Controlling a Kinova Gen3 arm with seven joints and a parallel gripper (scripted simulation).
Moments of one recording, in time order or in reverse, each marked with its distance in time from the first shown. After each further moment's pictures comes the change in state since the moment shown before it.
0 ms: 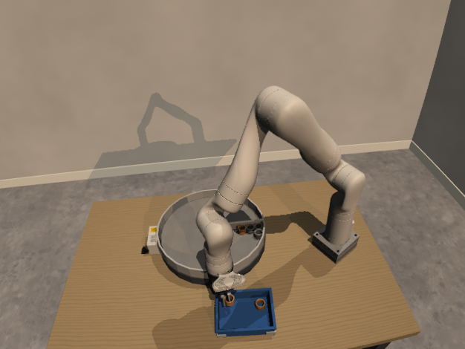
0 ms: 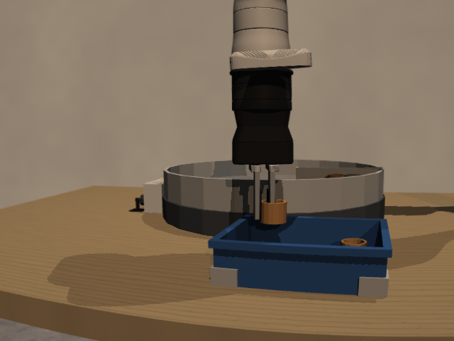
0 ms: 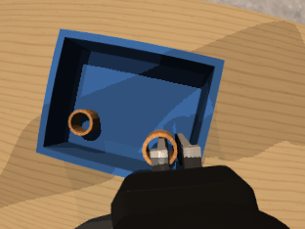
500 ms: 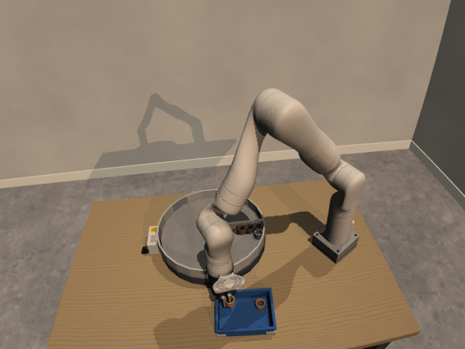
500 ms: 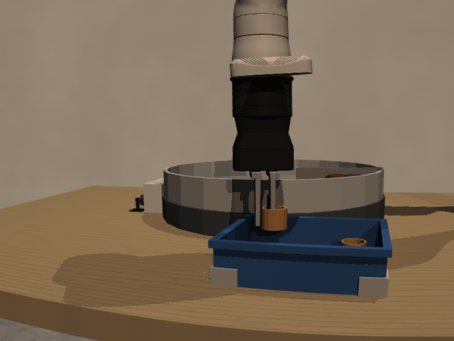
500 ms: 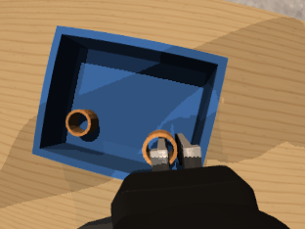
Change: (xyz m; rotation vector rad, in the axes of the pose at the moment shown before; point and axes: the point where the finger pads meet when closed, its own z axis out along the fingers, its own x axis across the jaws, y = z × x) arm -0.001 0.000 0.008 0.000 -0.002 0.000
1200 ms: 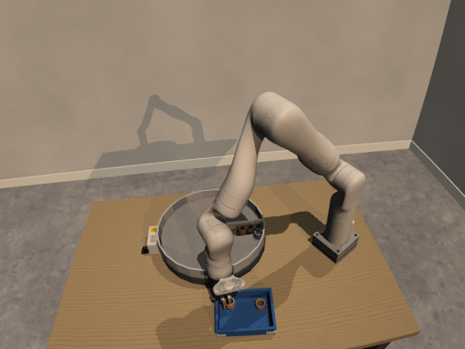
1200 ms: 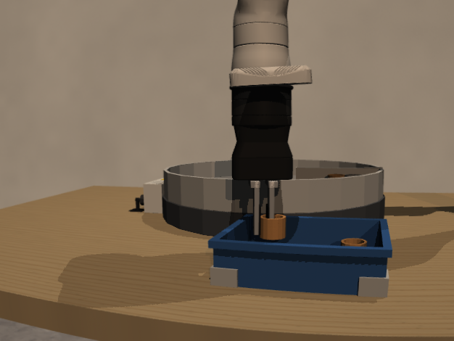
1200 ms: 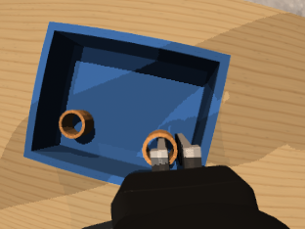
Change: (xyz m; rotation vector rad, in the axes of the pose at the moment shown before) arm 0.002 0.000 0.011 0.001 0.005 0.000
